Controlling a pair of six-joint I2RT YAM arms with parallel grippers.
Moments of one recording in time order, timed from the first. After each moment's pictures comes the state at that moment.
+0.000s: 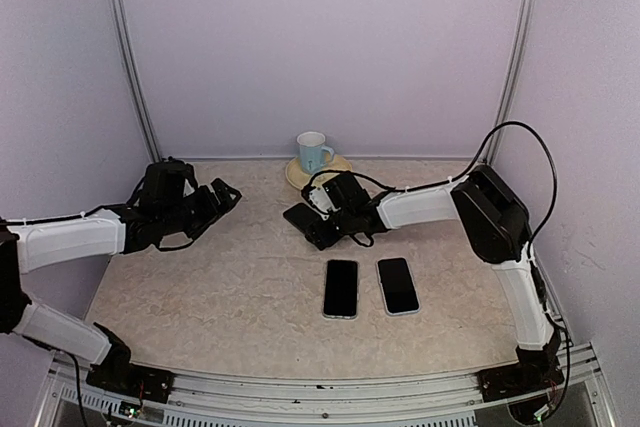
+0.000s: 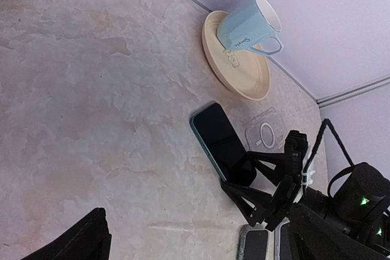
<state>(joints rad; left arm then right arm) -0.47 1.30 0.73 0.05 -0.03 -0.86 0.79 2.32 1.63 -0.07 0.02 -0.03</state>
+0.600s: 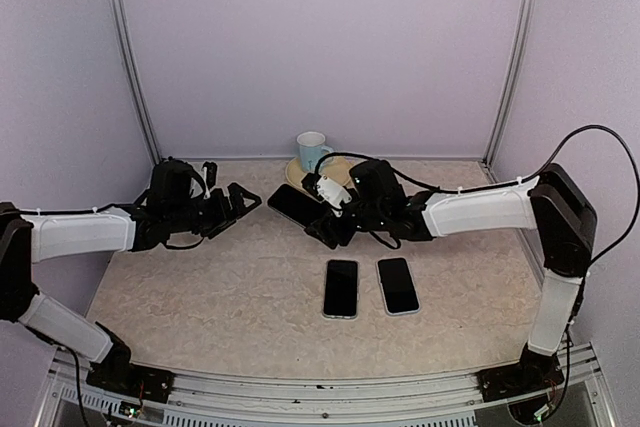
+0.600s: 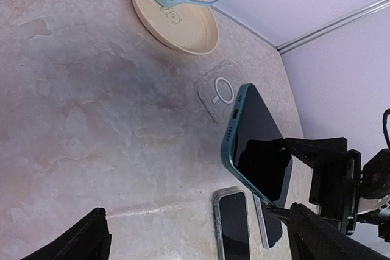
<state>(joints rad) -0.47 1.38 0.74 0.15 0.22 -0.76 0.85 1.91 1.27 0.11 -0.08 -0.23</state>
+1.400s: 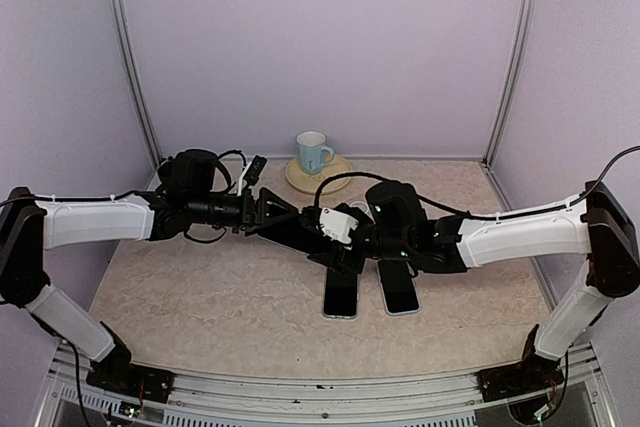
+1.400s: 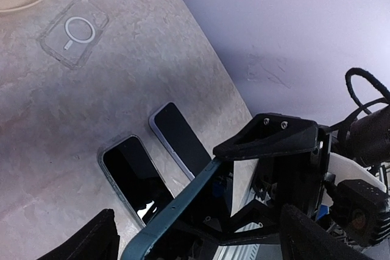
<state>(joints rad) -0.58 1.49 0.89 0.17 0.67 -0.62 1.01 1.62 0.99 0.21 -0.04 -0.48</state>
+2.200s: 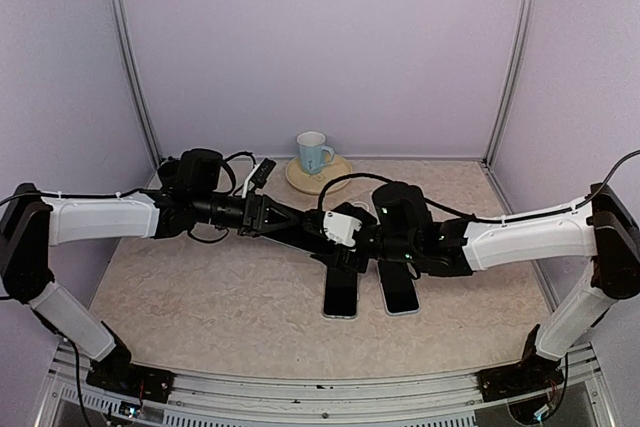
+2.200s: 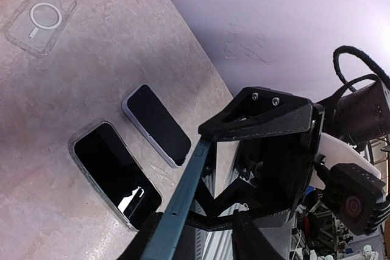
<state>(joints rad) -0.60 1.53 0.92 0.16 0.80 -0.60 1.02 1.59 0.95 0.25 -0.02 -0.56</state>
